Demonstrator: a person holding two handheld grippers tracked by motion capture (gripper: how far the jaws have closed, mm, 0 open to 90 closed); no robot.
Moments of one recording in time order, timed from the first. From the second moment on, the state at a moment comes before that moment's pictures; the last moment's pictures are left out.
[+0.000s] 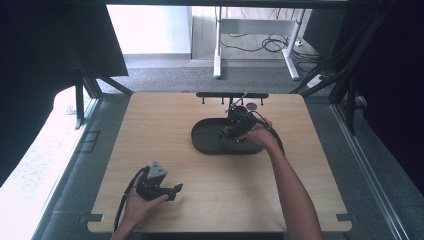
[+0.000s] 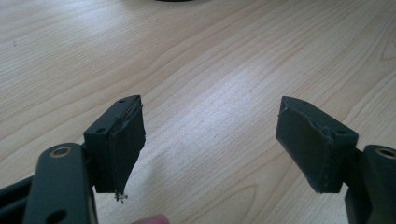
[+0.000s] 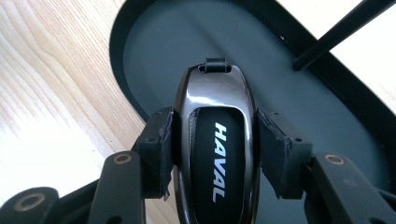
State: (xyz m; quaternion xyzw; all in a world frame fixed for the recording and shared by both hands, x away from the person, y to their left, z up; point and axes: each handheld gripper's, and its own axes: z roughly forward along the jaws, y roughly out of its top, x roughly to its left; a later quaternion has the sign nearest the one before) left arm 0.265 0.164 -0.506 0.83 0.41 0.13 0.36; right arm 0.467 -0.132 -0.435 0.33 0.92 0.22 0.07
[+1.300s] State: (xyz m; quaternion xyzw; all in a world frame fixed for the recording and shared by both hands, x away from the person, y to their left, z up) left arm 0.265 0.159 -0.511 0.83 0.40 0.13 0.35; right arm 0.483 -0.140 -0.481 0.33 0.93 0.16 0.10
